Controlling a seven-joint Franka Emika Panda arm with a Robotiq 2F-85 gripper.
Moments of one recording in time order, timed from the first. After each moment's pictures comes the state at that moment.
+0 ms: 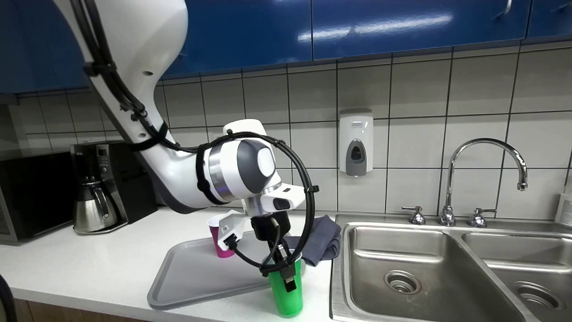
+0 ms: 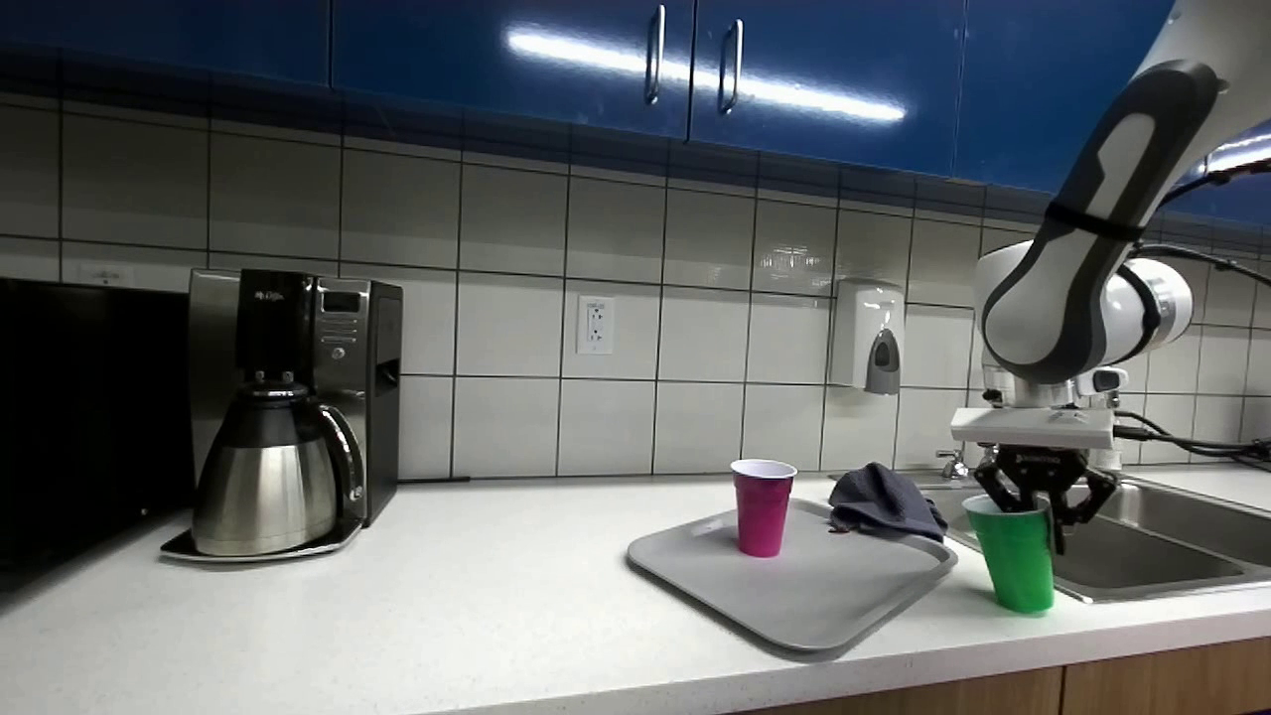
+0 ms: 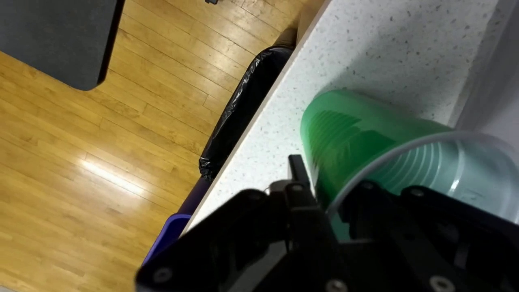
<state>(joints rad) -0.24 -0.06 -0.17 -2.67 -0.50 2.63 1.02</state>
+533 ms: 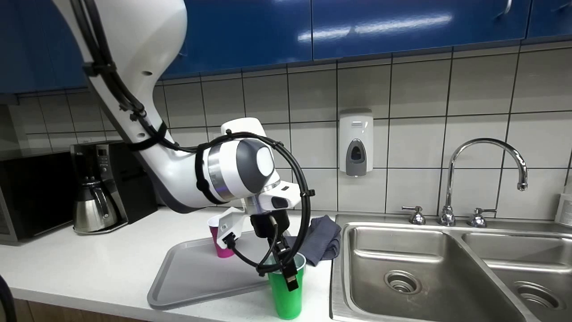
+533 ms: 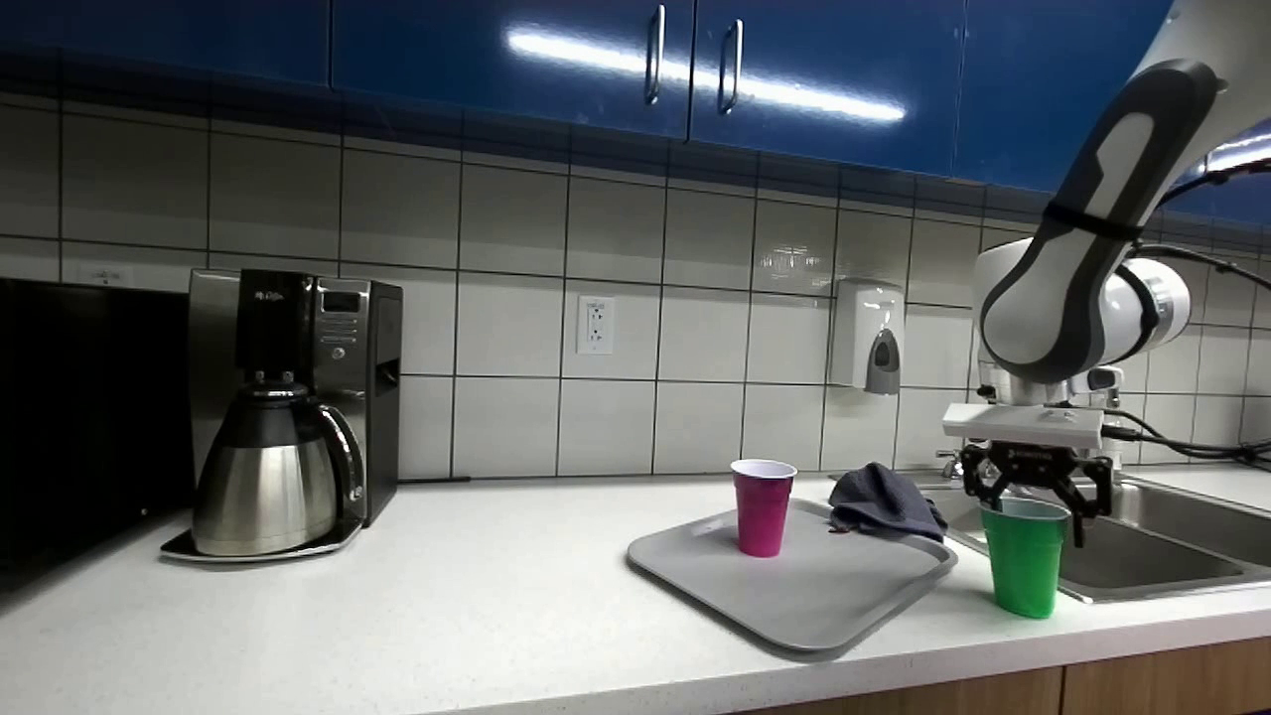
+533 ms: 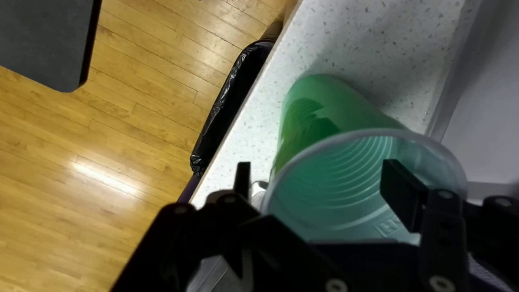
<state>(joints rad) -0.23 -0.06 -0.16 -2.67 -0.50 2.67 1.06</state>
